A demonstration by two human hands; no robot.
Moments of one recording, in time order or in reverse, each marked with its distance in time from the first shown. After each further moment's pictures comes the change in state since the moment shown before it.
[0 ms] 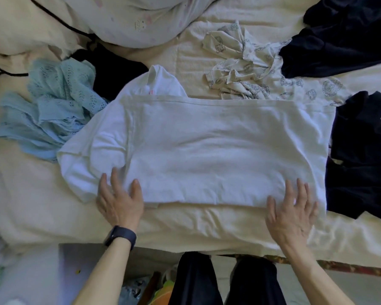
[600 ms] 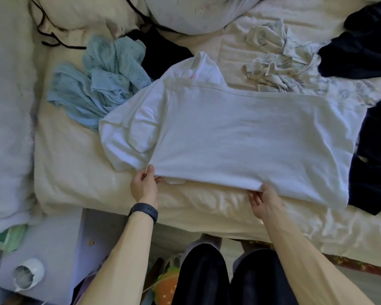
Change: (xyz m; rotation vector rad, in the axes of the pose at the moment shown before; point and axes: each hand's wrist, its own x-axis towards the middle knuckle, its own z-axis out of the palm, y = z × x) left_hand -0.003 -0.038 -0.016 -0.897 -0.157 -0.701; right_hand -0.015 -0.108 0.031 1.460 -0.311 1.165
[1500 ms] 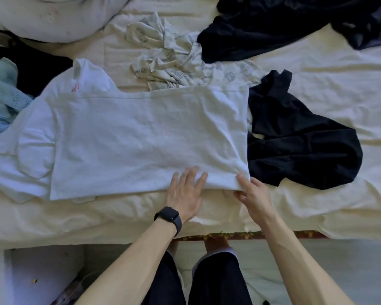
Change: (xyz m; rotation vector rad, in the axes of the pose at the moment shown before) left_hand -0.208 -0.092 0.223 1.625 -0.747 1.243; right_hand 0.056 -0.145 -0.175 -0.272 -0.311 -0.299
